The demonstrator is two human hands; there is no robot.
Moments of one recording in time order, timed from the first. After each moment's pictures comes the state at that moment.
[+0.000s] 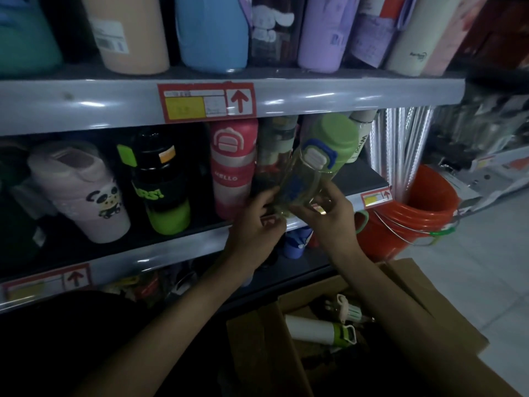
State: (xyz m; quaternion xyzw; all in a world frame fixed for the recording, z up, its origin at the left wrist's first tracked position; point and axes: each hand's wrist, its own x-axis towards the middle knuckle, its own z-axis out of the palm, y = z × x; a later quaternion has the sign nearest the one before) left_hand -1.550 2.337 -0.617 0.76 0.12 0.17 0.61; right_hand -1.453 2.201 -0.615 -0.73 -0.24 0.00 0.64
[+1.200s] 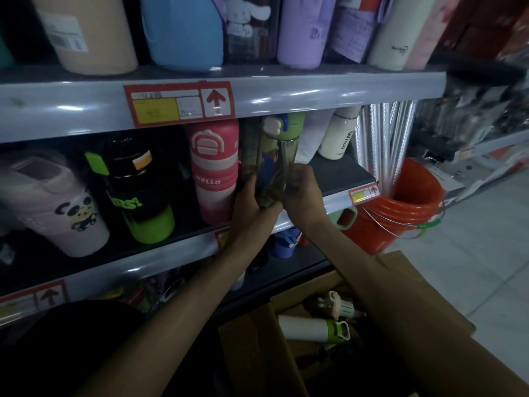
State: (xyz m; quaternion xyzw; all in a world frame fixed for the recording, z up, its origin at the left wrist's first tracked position) left_hand -1.504 2.329 -0.613 0.74 0.17 0.20 0.62; right_hand -1.404 2.234 -0.628 -0.82 -0.19 -0.01 0.55
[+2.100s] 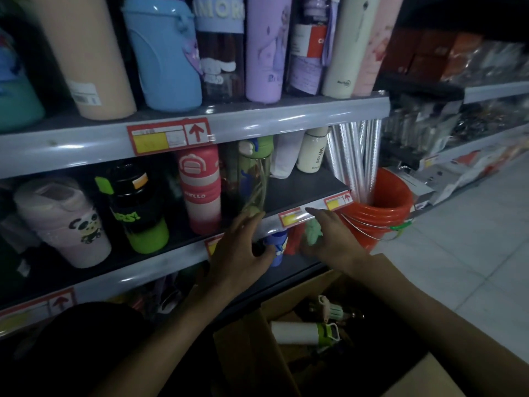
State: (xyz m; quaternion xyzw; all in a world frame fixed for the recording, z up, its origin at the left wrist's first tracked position) left_hand -1.564 2.307 -0.623 0.89 0.05 0.19 0.41; right_hand -1.475 2.108 -0.576 -0.93 -0.25 0.05 0.26
